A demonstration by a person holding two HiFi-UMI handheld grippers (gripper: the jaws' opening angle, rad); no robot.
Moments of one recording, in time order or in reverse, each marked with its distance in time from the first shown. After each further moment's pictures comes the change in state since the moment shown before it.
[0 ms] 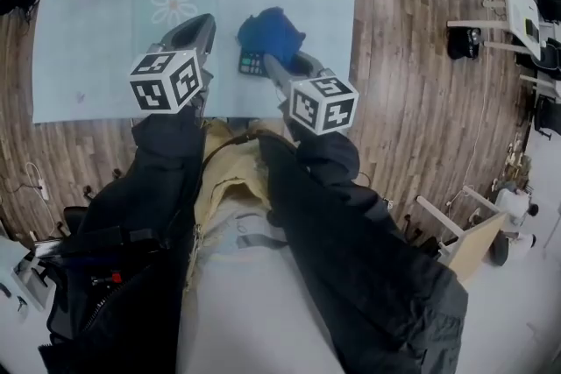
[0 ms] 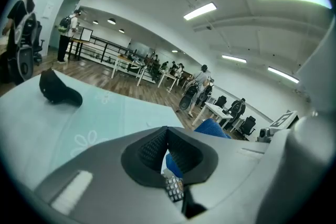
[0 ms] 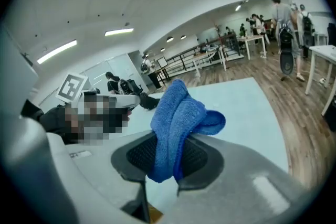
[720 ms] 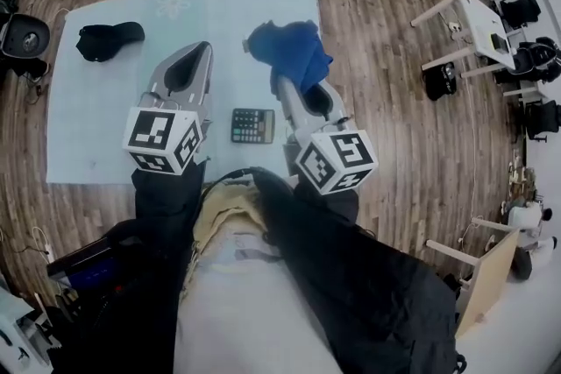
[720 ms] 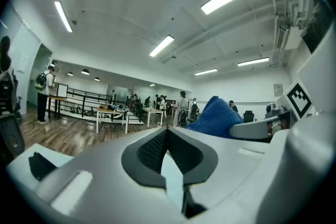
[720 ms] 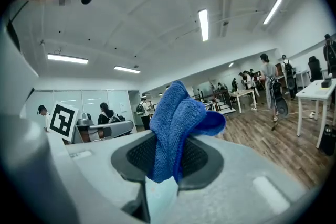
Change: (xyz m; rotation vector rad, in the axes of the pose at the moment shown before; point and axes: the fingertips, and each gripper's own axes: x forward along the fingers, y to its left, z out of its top) left arm -0.052 -0.105 0.155 0.373 -0.394 -0.107; right arm -0.128 0.031 0.175 -0.134 -0.561 -0.135
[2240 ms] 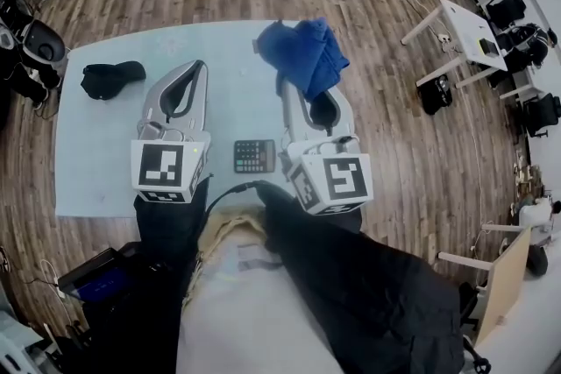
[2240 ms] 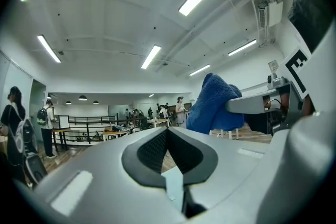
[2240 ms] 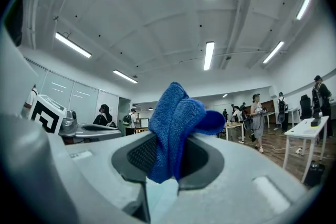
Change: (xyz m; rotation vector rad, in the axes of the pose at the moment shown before) left arm -0.006 -0.004 0.066 0.245 -0.090 0.041; right arm -0.006 0.024 0.095 -0.219 -0.236 -0.147
